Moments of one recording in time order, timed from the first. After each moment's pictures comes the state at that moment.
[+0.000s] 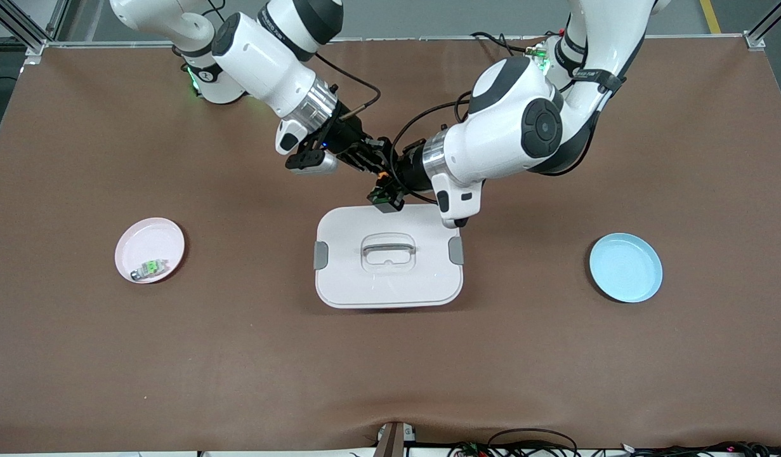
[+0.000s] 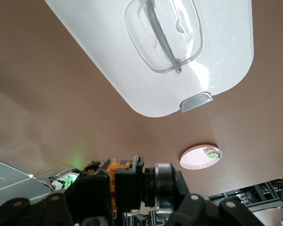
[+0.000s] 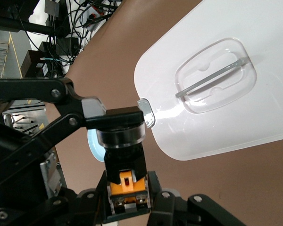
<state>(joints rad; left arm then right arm) -0.30 0.46 -0.43 -1.41 -0.48 2.04 -1.58 0.70 0.12 0.07 -1.96 0.69 2.70 0.66</state>
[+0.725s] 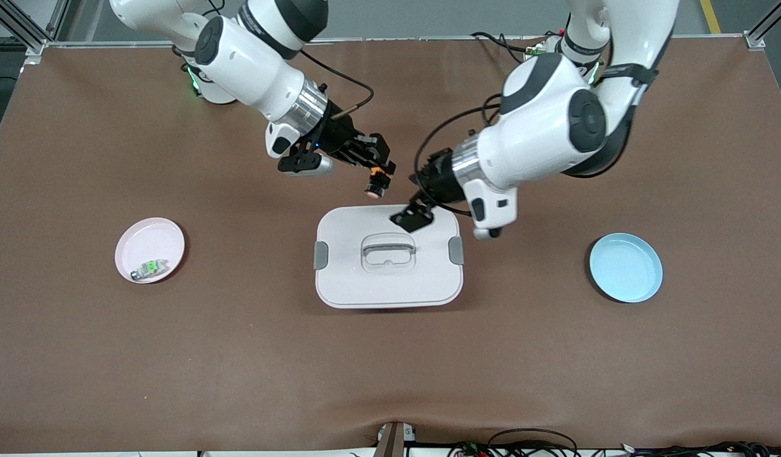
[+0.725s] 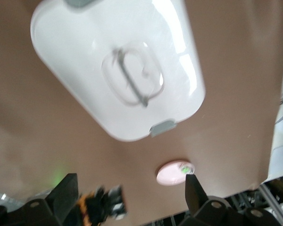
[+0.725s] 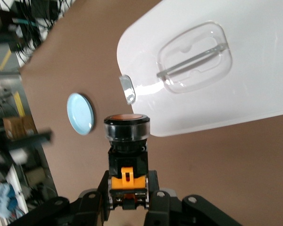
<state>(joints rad) -0.22 0.42 -0.40 -1.38 -0.36 2.05 -1.58 0.64 0.07 0.05 -1.93 0.67 2.39 0.54</state>
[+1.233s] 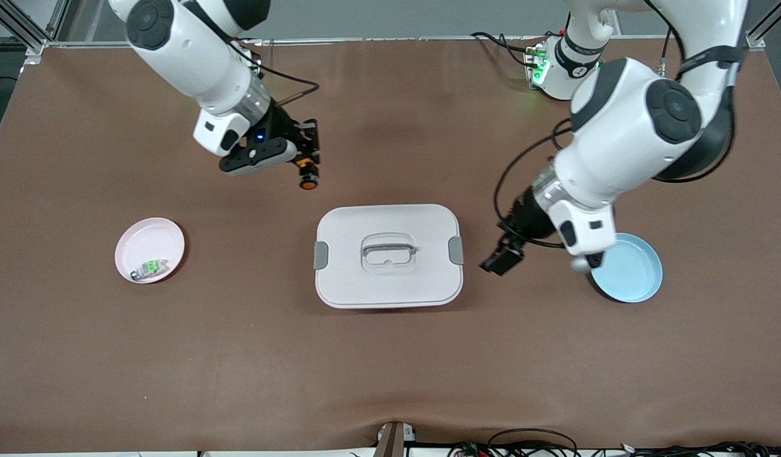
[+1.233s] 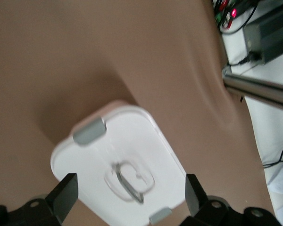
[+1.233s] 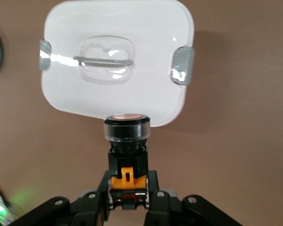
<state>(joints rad) -0.11 0.38 -0.35 -1.37 -0.10 1.99 -1.40 0.47 -0.05 0.04 -1.93 0.28 2.00 0.18</state>
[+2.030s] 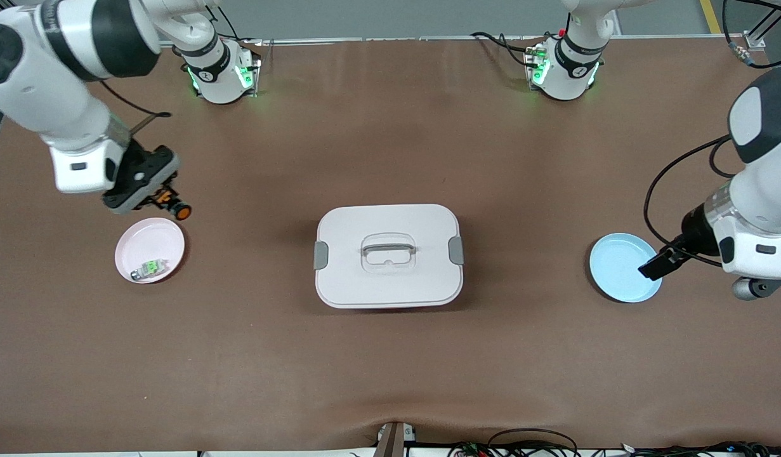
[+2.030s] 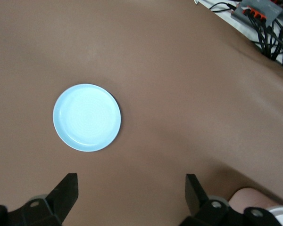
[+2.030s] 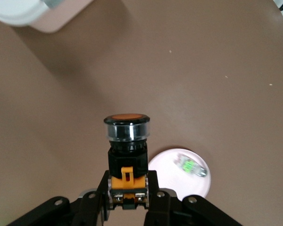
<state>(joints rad) 0.18 0.34 -0.34 -1.37 0.14 1.74 -0.69 0.09 -0.07 0.04 -1.94 -0.04 1.92 -0.81</state>
